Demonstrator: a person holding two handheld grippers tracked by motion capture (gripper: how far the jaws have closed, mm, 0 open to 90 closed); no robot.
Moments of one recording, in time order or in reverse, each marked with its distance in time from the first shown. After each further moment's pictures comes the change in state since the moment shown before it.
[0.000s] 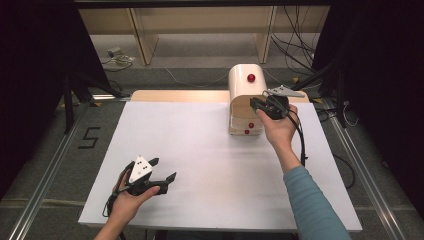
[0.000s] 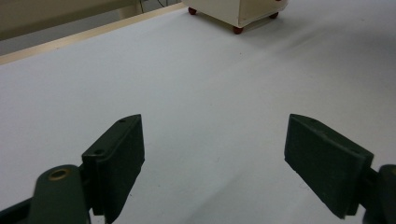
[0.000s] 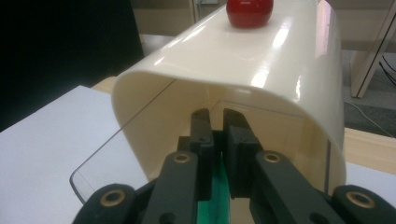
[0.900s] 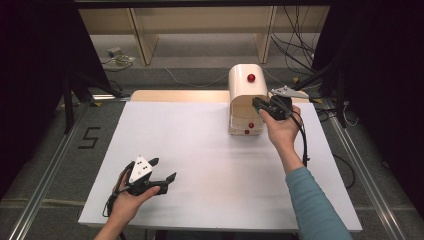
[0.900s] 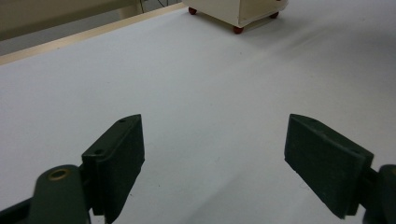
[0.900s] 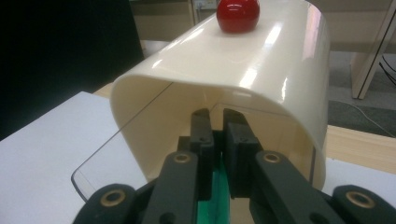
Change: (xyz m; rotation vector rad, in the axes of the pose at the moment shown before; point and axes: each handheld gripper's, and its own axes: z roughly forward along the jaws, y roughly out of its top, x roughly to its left) left arm 0.000 0.000 0.000 0.000 0.003 0.002; right arm -0.005 -0.001 -0.006 -0.023 0.004 0.020
